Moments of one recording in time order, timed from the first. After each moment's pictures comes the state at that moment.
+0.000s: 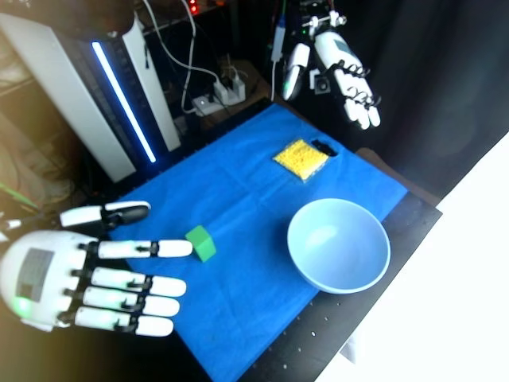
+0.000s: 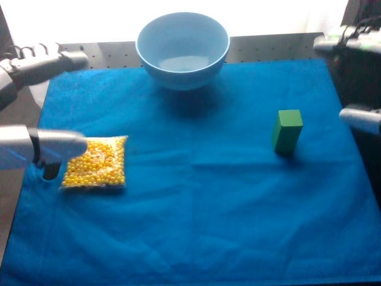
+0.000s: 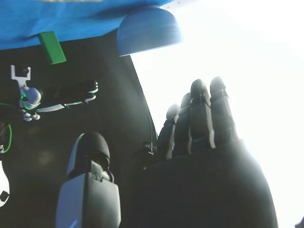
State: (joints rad) left arm 1.06 -0.77 1.01 -0.15 -0.98 0.77; right arm -1.05 -1.02 1.35 0.01 1.13 -0.43
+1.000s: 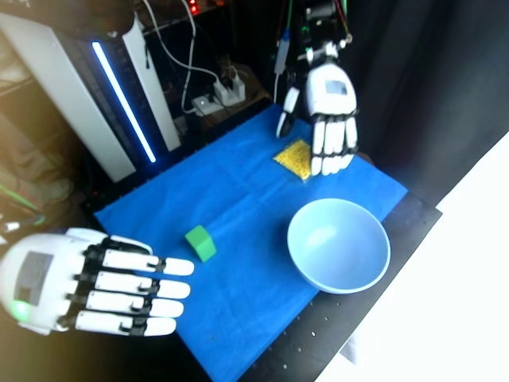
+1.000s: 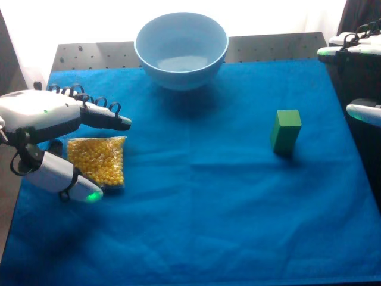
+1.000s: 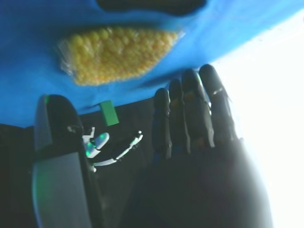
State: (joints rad) left arm 0.77 -0.89 1.13 0.25 -0.39 0.77; right arm -1.05 -1.02 1.36 0.00 1.12 -0.43
